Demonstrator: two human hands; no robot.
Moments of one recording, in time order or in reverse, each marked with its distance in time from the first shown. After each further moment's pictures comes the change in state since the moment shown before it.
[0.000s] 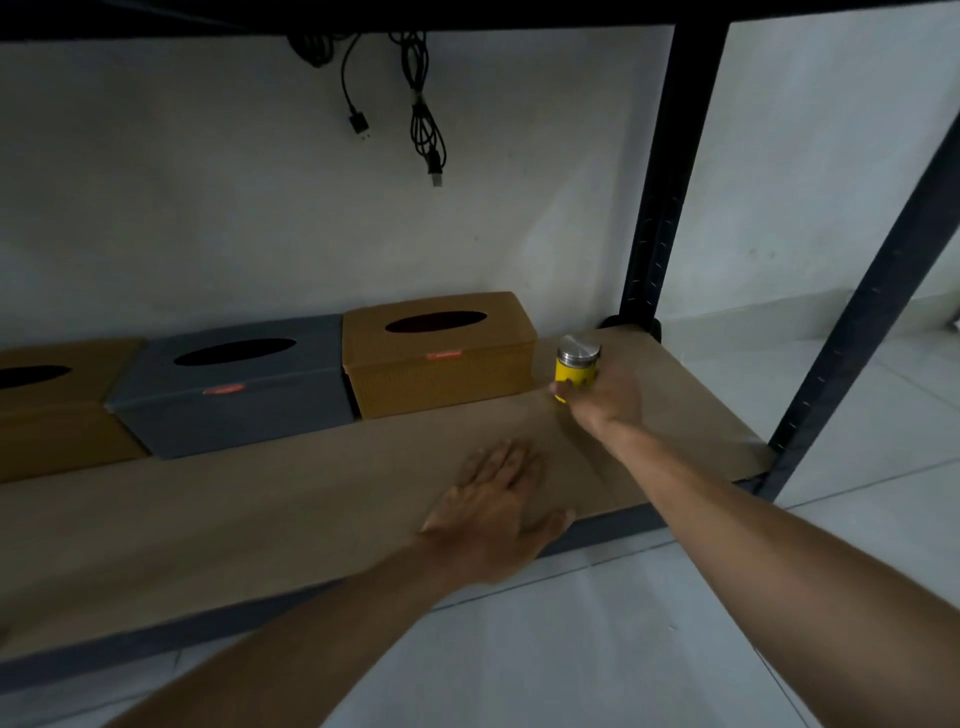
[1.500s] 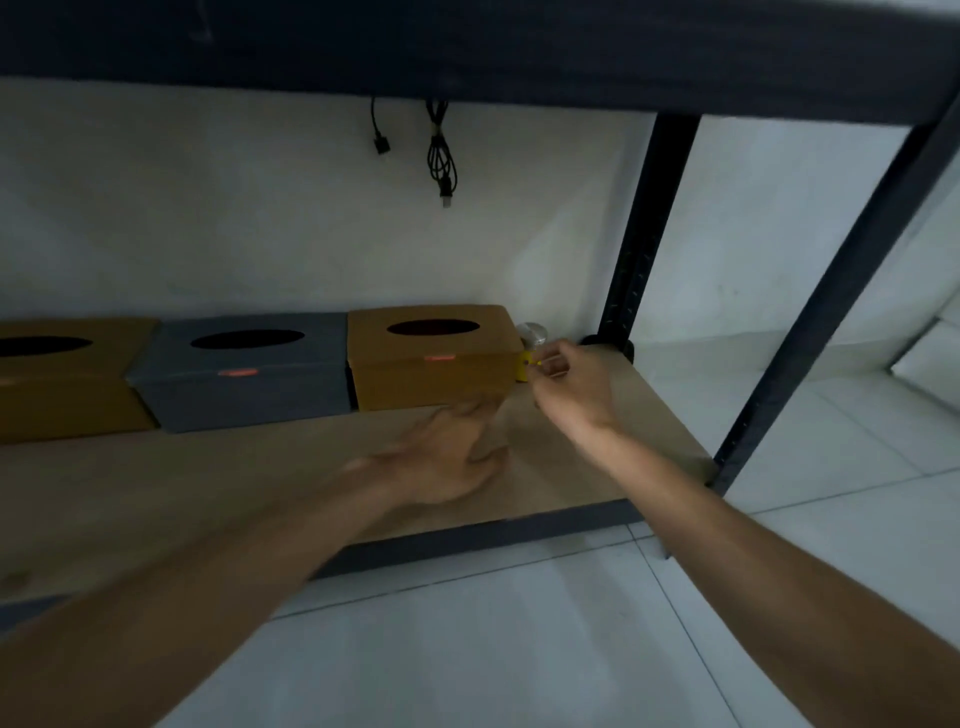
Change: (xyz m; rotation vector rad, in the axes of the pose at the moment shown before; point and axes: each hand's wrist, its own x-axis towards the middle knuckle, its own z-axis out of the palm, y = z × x) left_hand -0.014 -0.014 -0.084 -0.190 0.074 0.000; right_hand -0.060 -0.071 -0.046 0.143 -0.101 -0.183
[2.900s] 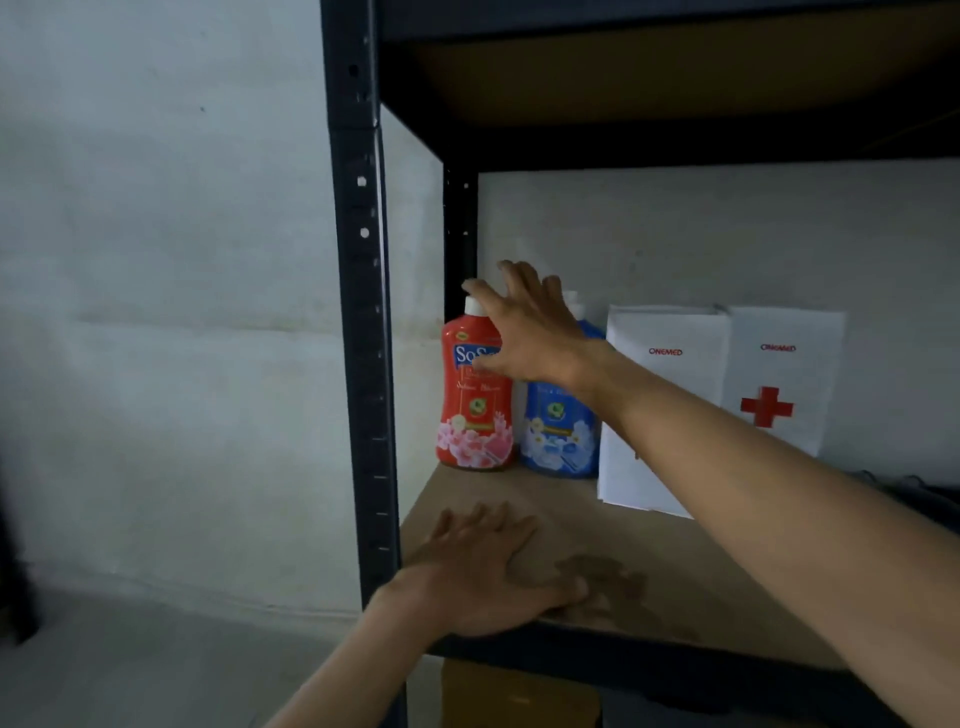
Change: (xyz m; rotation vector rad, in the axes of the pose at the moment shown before) left_hand -0.300 -0.176 -0.445 0.109 0.035 -0.532; right_hand -0.007 -0.678 0.249 -0.733 -0.119 -1.098
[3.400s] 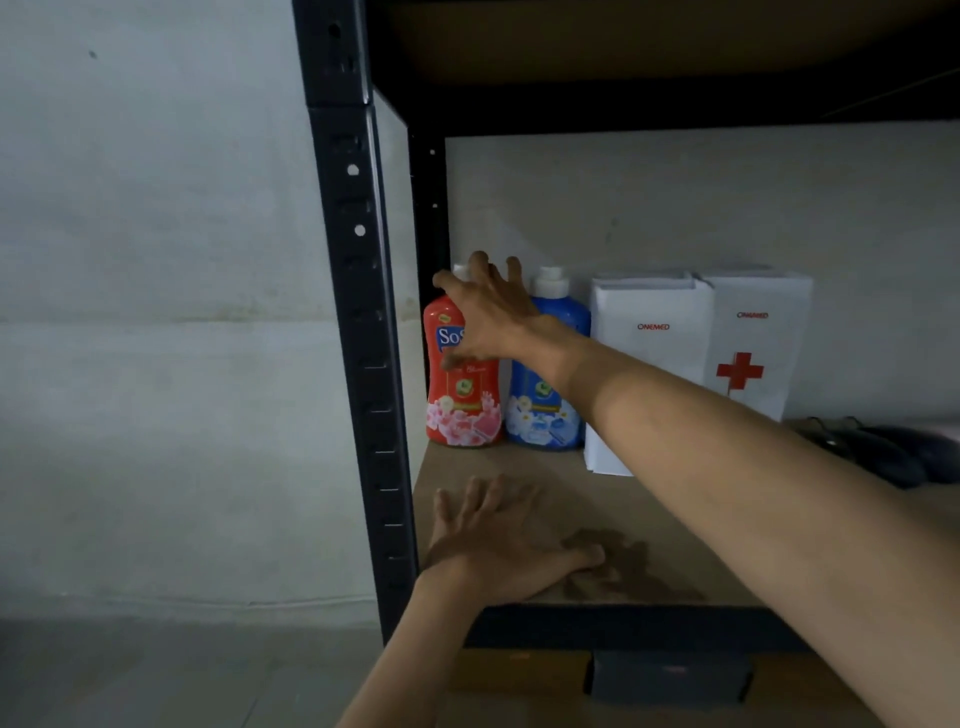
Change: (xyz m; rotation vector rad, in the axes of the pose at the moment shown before) left_hand 0.017 0.003 -0.005 0.018 0.018 0.032; right_hand 0.038 -0.008 0.028 -0.078 -0.157 0.090
